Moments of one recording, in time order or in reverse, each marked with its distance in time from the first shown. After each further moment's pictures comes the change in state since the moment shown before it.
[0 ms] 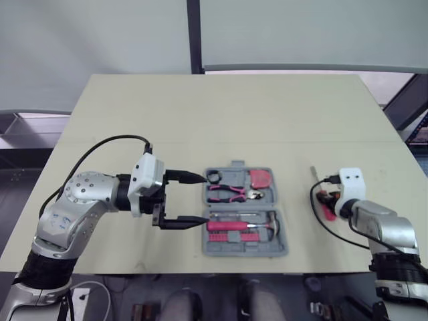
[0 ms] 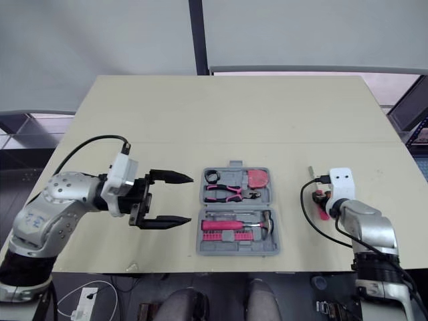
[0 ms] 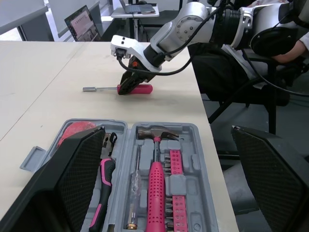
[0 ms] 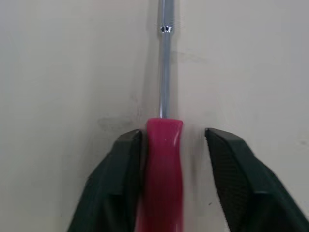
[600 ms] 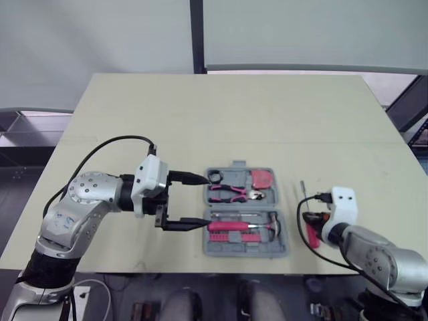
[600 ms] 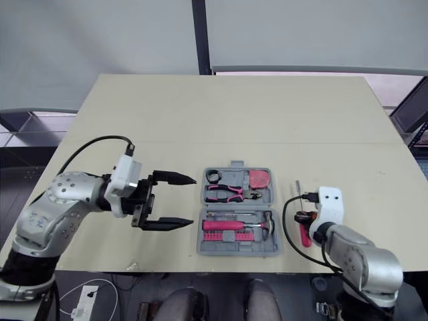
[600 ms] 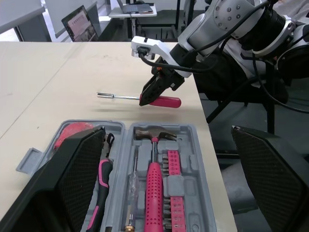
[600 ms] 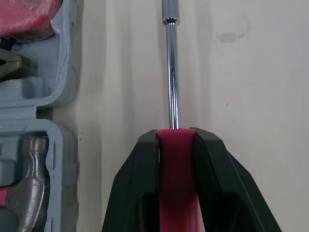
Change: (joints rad) left arm -0.006 -0.010 -0.031 -0.004 0.018 -0.009 -0.016; right arm 0.246 0.272 -0.141 -0.690 0.127 0.553 -0.165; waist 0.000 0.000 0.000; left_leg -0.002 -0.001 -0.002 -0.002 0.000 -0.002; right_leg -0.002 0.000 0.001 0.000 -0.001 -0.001
